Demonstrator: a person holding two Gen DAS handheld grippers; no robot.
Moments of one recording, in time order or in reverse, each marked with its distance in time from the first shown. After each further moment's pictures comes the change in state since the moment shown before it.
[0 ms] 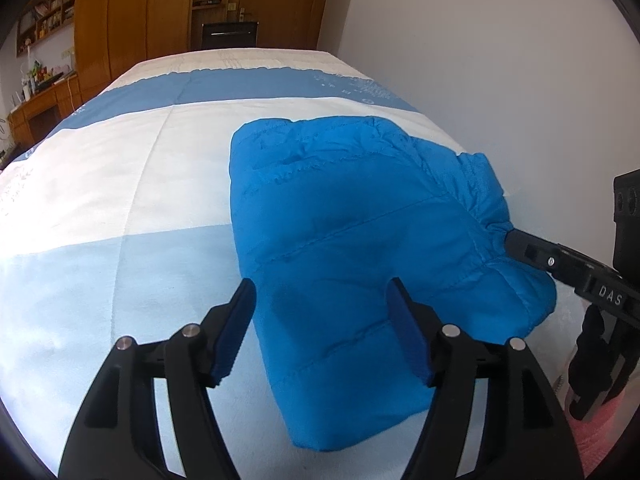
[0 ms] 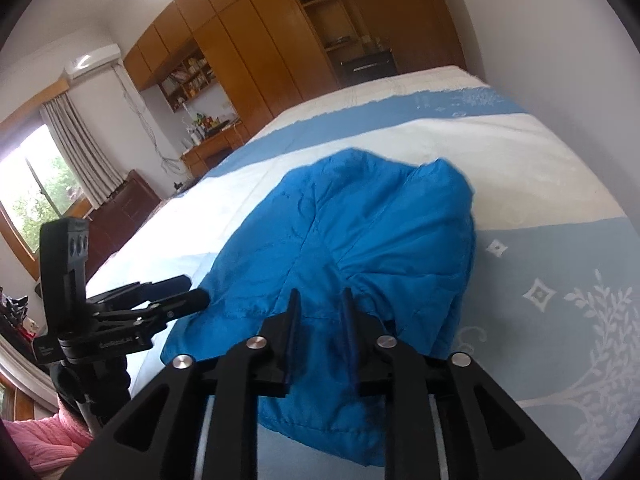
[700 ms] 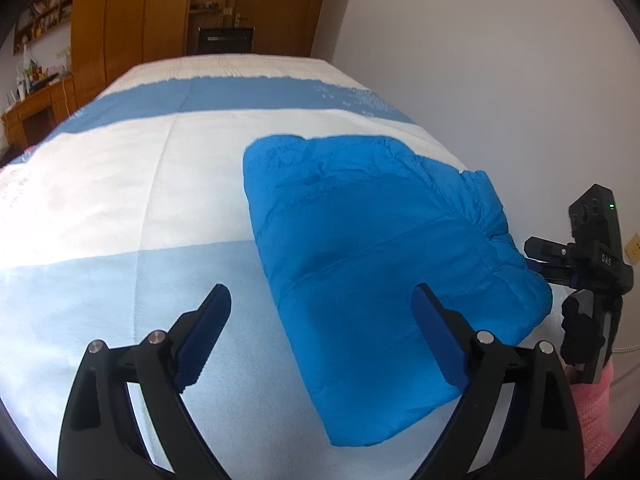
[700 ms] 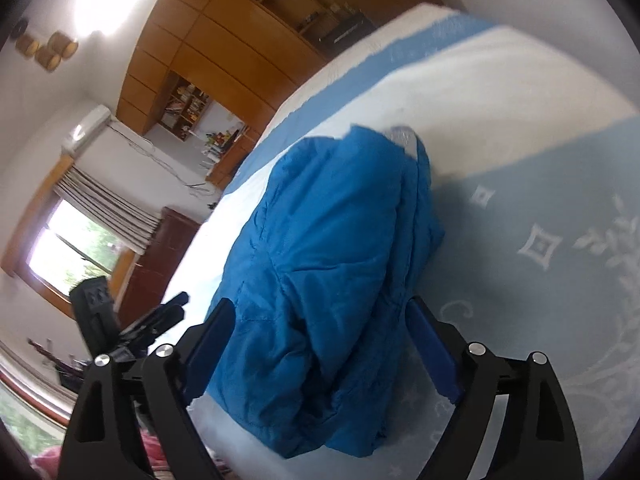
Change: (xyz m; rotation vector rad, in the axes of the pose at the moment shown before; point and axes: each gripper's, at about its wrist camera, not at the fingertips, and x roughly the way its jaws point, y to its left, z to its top) left arm -0.005 0.029 0.012 -0.004 0.000 -0.059; right arm 0.025 -0.090 0.003 0.318 0.137 0.253
